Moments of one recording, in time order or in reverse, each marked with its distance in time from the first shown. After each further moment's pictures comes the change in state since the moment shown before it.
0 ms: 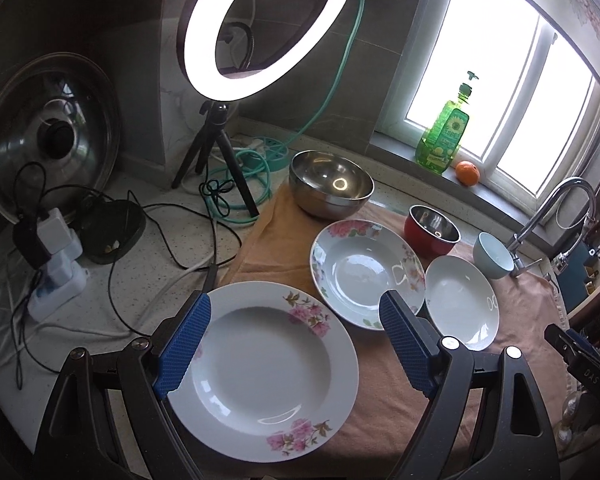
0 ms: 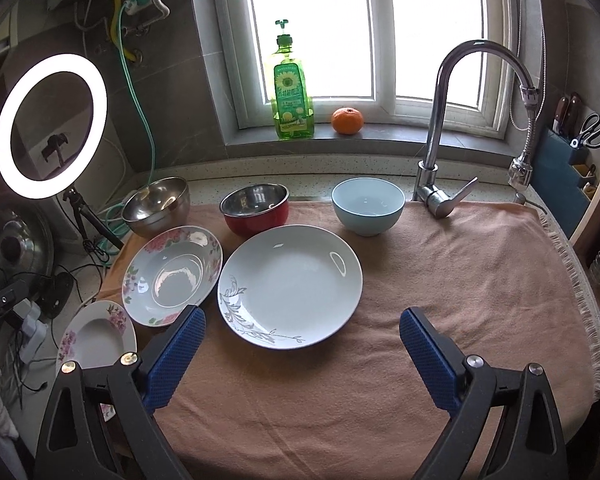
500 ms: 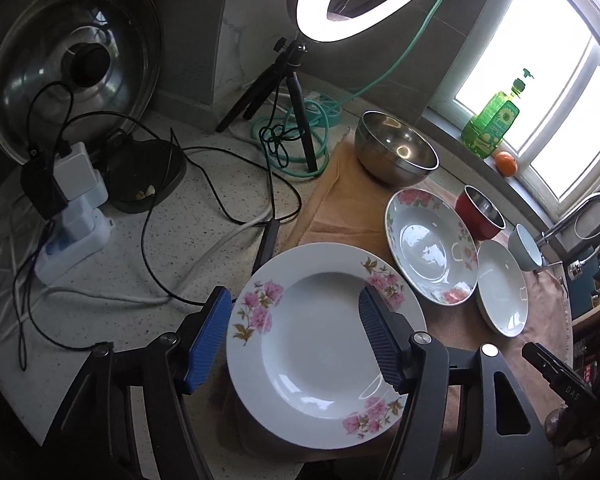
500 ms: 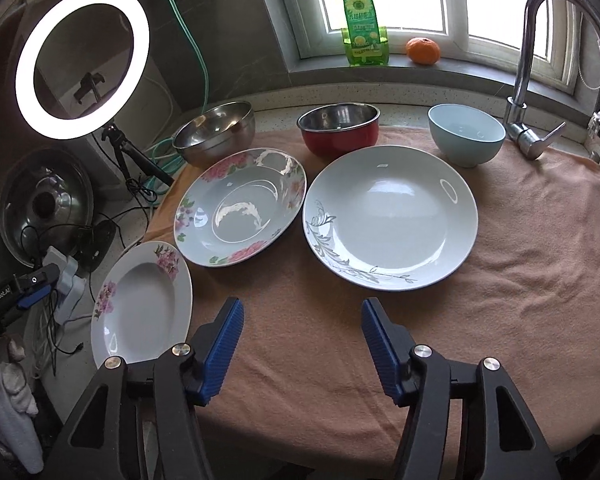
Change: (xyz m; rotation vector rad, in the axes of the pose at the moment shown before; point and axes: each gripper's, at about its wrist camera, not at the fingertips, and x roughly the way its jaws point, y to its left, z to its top) left arm 0.032 0.080 -0.008 -0.098 0.158 0.018; right arm 0.052 0.060 -0.031 -0.007 0.210 0.206
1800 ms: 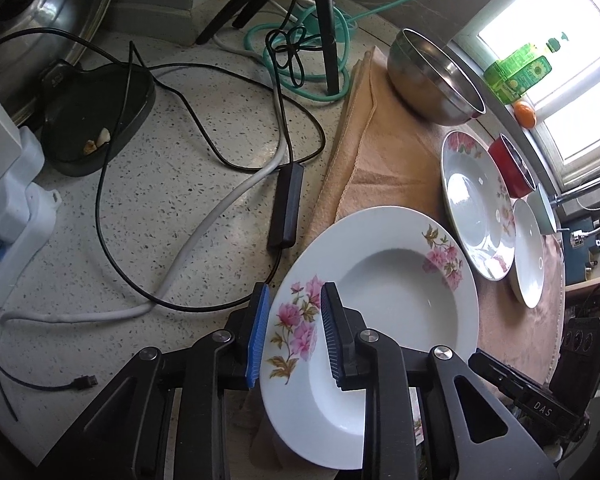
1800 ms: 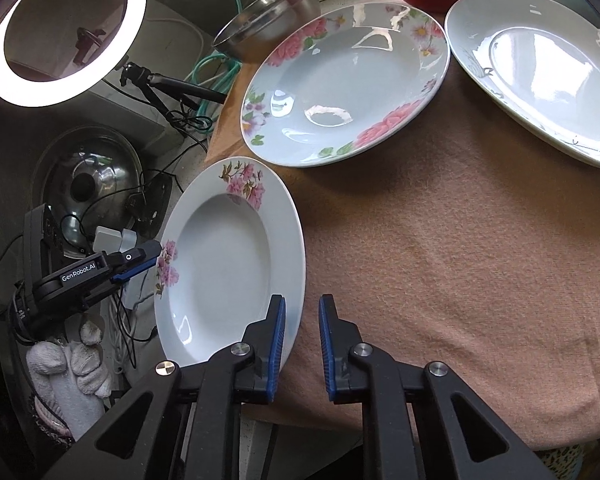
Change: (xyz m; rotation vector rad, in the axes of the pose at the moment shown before) left arm 0.093 0.041 0.022 0.031 0.319 -0.088; right arm 0.103 0.057 -0.021 0.170 0.277 0.302
